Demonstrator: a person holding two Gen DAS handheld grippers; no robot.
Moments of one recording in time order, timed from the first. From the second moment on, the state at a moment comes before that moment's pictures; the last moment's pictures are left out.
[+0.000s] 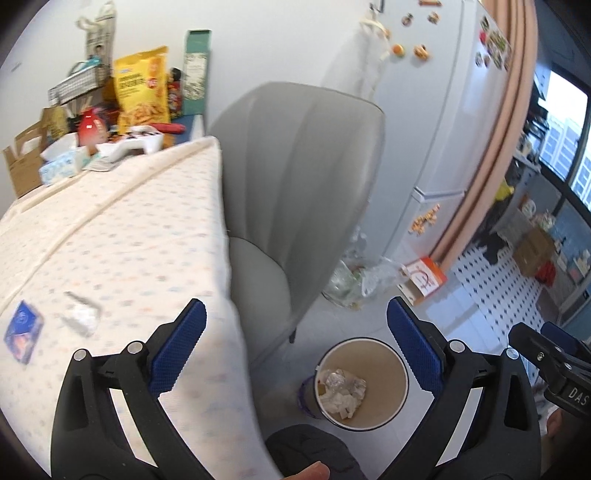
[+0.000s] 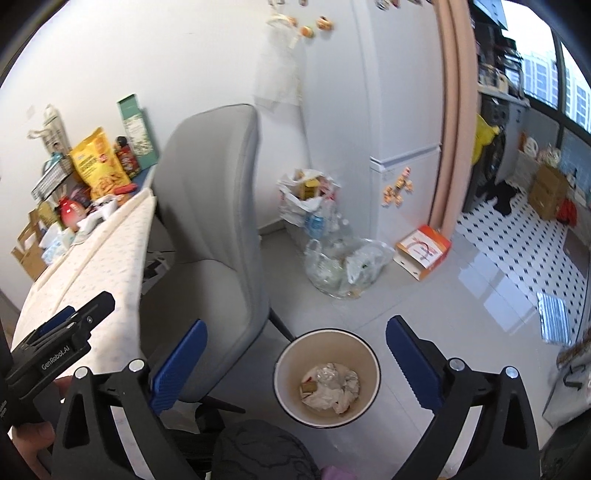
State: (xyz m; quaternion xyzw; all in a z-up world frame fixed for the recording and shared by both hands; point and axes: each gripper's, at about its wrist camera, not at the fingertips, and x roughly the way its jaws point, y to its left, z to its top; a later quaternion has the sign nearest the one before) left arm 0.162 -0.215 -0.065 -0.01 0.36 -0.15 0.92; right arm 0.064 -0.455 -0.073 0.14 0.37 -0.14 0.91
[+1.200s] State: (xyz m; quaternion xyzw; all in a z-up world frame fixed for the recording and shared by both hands) left arm 0.104 0.036 -0.056 -0.12 0.33 0.02 0.94; right arm 0.088 -0.219 -0.035 0.02 0.36 0.04 0.93
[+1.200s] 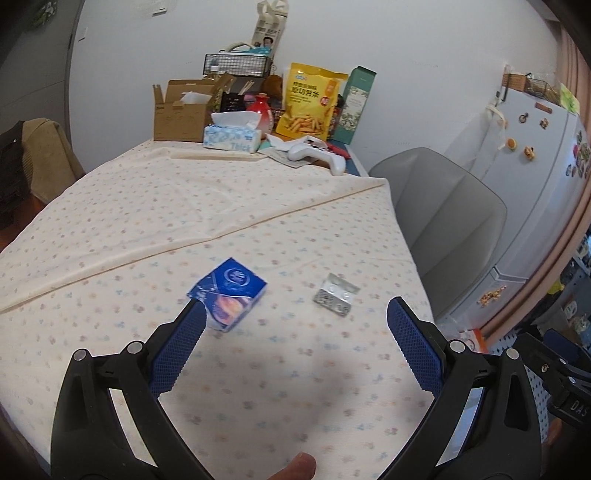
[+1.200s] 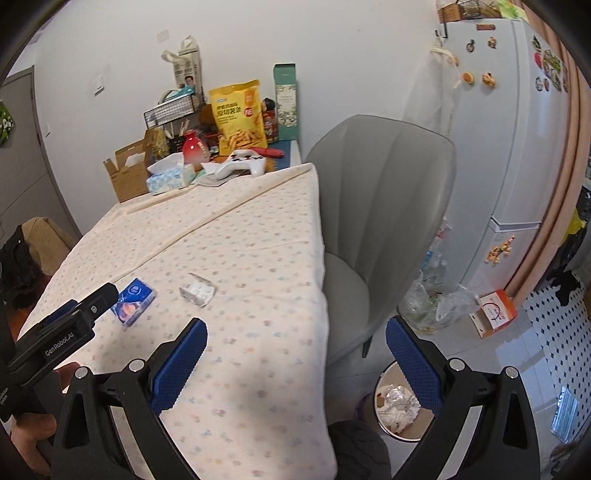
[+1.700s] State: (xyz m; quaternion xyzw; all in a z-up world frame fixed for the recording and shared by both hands) left arm 0.136 0.080 -0.097 -0.13 0.37 0.05 0.92; right arm 0.120 -0.186 -0.059 0.00 0.39 0.04 0.92
